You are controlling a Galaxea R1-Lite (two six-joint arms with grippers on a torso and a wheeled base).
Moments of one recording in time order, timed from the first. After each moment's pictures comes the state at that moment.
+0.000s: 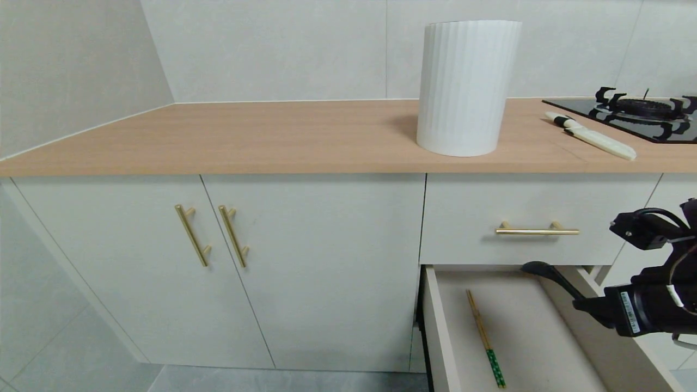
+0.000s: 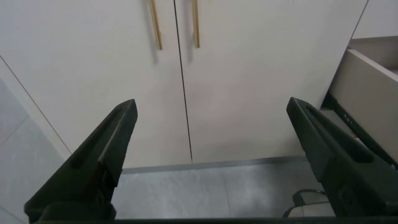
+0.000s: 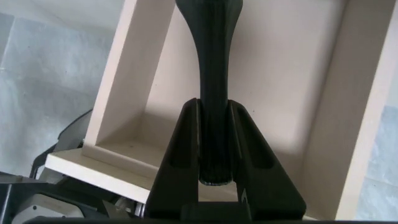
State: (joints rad) left arm 0.00 0.00 0.00 0.01 -0.09 0.03; right arm 0.22 1.37 -0.73 0.16 0.09 0.06
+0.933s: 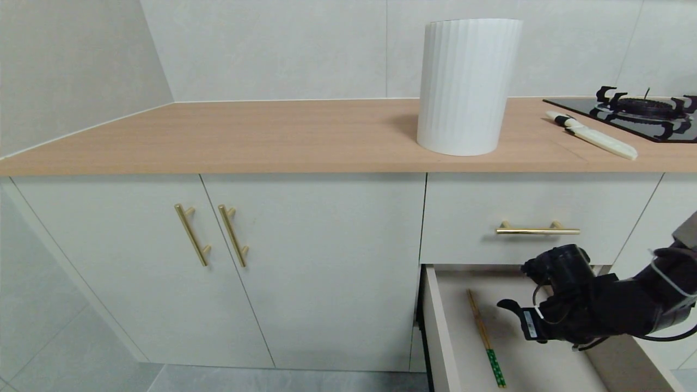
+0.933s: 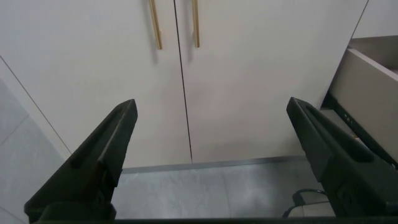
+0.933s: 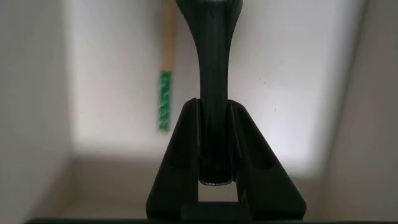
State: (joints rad) left arm 0.00 0.00 0.00 0.01 -0.09 0.03; right arm 0.22 2.06 -0.71 -0.33 -0.11 0.17
